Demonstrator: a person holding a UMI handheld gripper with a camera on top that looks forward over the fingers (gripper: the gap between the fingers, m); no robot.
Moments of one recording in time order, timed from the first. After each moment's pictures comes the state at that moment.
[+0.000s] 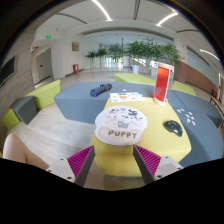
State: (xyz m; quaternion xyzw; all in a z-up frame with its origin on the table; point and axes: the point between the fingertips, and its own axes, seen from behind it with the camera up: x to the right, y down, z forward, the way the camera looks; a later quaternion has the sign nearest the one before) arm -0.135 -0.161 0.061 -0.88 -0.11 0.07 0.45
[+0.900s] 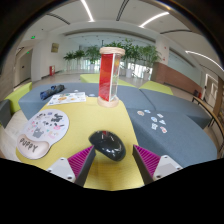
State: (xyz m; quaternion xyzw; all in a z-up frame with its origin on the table) arm 0.106 -0.016 0.002 -0.88 -0.04 -0.04 0.48
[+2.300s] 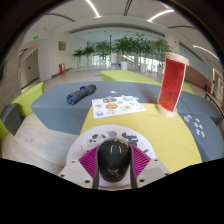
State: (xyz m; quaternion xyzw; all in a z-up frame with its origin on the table) arm -0.146 0.042 0.002 -0.89 -0.06 0.03 0.45
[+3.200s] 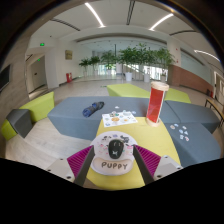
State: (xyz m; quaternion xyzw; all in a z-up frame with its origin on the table) arm -0.131 -0.089 0.148 -0.87 -0.07 0.06 0.49
